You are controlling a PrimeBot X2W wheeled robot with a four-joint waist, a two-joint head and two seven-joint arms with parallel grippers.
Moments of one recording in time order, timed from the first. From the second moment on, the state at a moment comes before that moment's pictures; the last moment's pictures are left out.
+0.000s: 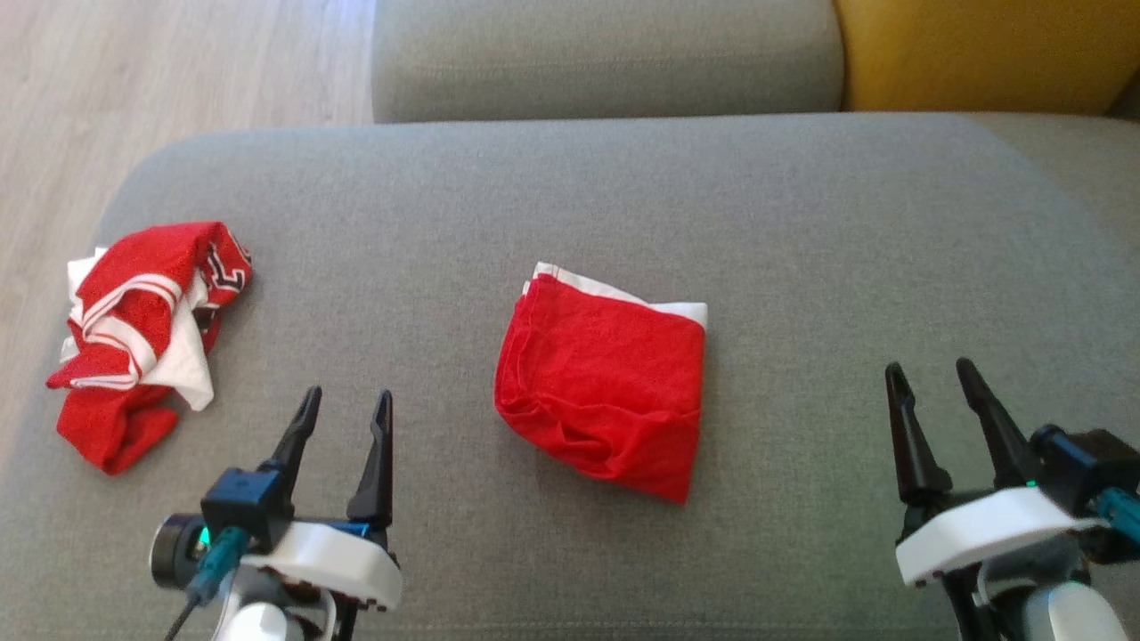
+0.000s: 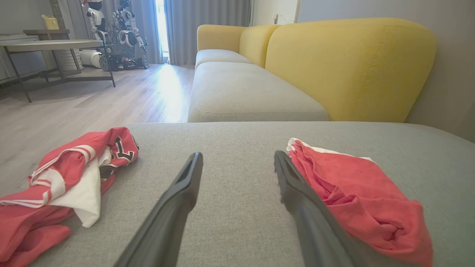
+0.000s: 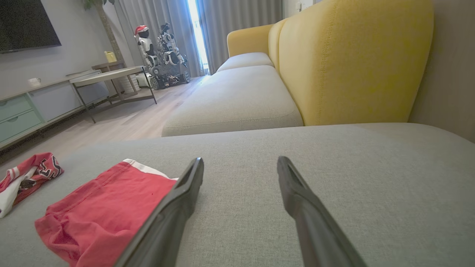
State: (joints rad) left arm 0.00 0.12 -0.23 0.16 -0.19 0.04 -0.24; right arm 0.07 -0.07 0.00 -0.01 0.21 0.13 0.04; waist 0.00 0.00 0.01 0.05
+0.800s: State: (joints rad) left arm 0.04 0.15 -0.25 0.15 -0.19 0.05 -0.20; right arm 0.14 -0.06 0.01 -0.10 0.17 0.13 0.10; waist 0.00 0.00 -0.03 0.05
